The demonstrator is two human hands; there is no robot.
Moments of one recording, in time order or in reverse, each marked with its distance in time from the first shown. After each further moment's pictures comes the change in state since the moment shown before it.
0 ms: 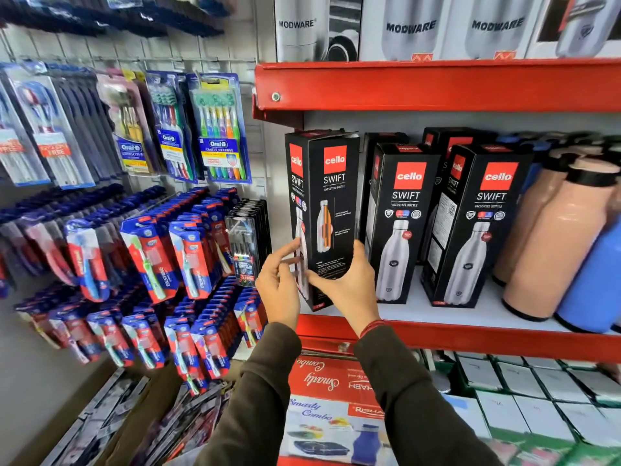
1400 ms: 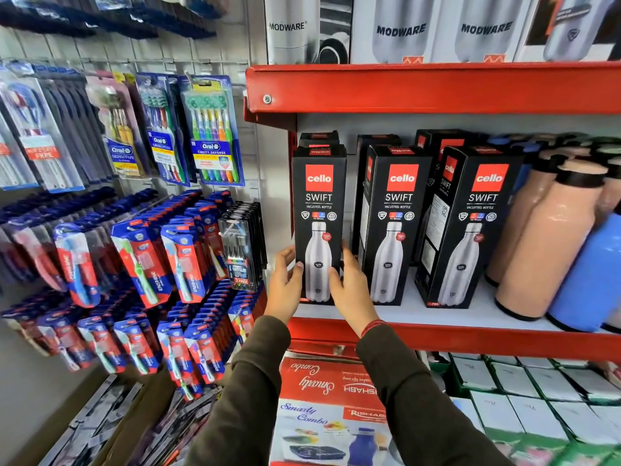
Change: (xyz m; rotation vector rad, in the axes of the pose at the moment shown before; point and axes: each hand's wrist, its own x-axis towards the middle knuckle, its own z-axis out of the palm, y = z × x) left_hand 0.019 -0.021 0.005 0.257 -0.306 -0.148; right_hand 0.014 0.036 0.001 -0.104 -0.156 0.003
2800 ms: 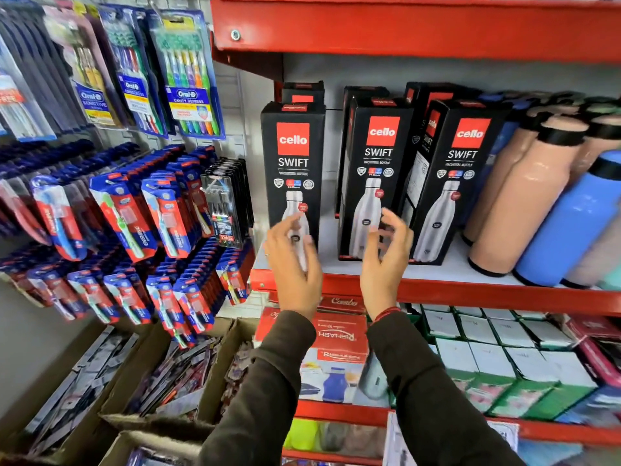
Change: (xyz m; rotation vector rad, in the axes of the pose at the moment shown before) left_hand -0.089 0.047 0.056 0.176 0.418 0.409; right_hand -0.055 0.010 -0.066 0.269 0.509 -0.018
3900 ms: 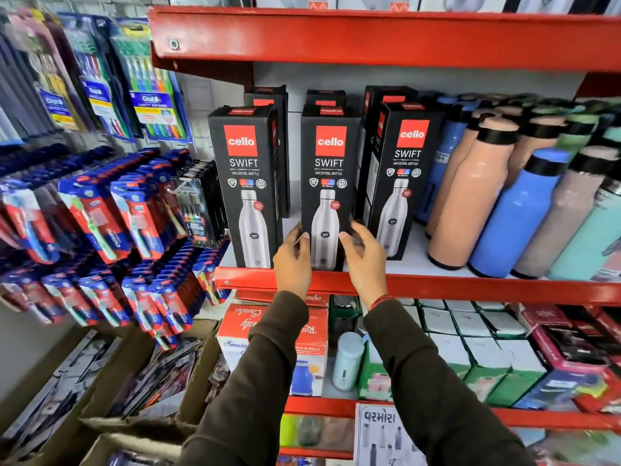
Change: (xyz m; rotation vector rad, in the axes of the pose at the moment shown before) left_hand -0.016 0.015 0.068 -0.077 -0.259 -0.501; right_hand 0.033 0.021 -0.059 -0.057 -0.338 0.220
